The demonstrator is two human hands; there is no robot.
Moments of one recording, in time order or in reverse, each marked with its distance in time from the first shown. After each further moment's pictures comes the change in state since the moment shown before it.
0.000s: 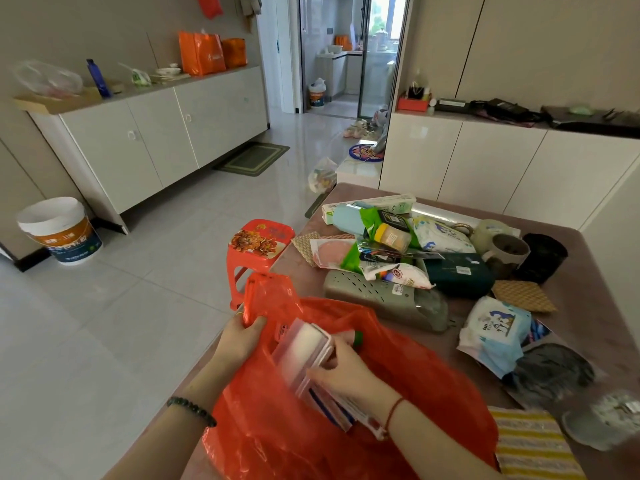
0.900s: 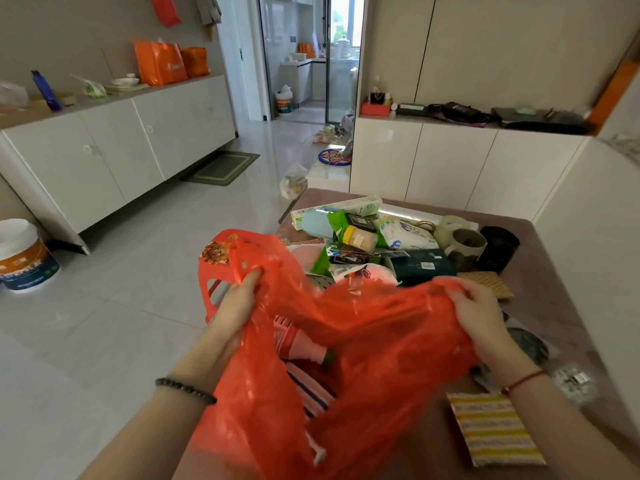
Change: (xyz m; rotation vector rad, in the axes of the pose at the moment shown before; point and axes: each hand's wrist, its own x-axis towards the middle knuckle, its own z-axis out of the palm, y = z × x) left_hand -0.008 0.078 0.033 -0.373 -0.130 0.023; right_hand -0.069 -0.006 -0.181 0.108 0.780 -0.091
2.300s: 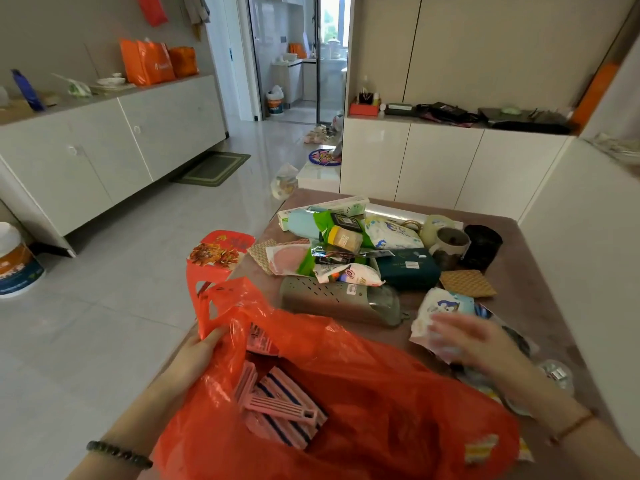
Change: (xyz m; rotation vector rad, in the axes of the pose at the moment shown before) left_hand -0.021 -0.049 -0.038 0.172 0.060 -0.112; right_hand -0.017 0.052 -0.049 0.088 -0.416 0.139
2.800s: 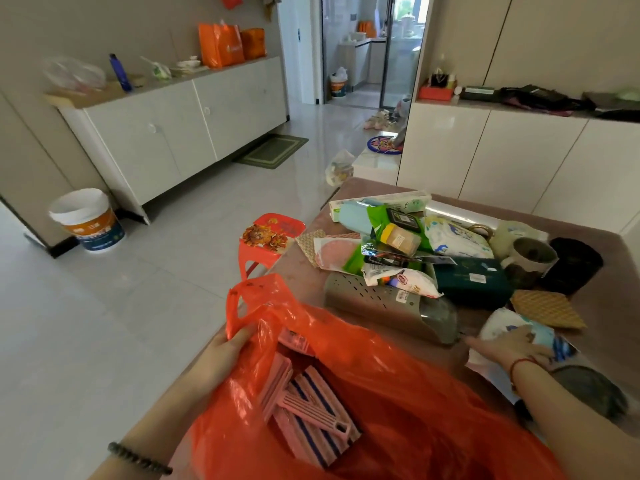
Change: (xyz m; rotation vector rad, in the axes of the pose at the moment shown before) left_hand -0.002 -0.006 -0.008 -0.126 0.056 -0.047; right_hand 0.160 0.066 0.010 -0.675 0.433 0.588
